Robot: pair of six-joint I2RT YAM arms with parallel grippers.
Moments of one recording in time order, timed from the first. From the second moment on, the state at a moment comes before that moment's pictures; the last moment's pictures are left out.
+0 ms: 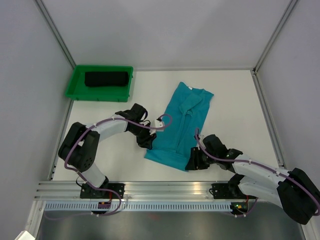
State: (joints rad) left arm -0.52 1.65 0.94 -0.58 0.64 0.75; right arm 0.68 1.01 0.27 -0.16 -0.42 0.65
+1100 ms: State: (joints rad) left arm -0.71 1.47 0.83 -0.58 0.52 0.87; right arm 0.67 1.10 0.31 -0.14 -0.30 0.73
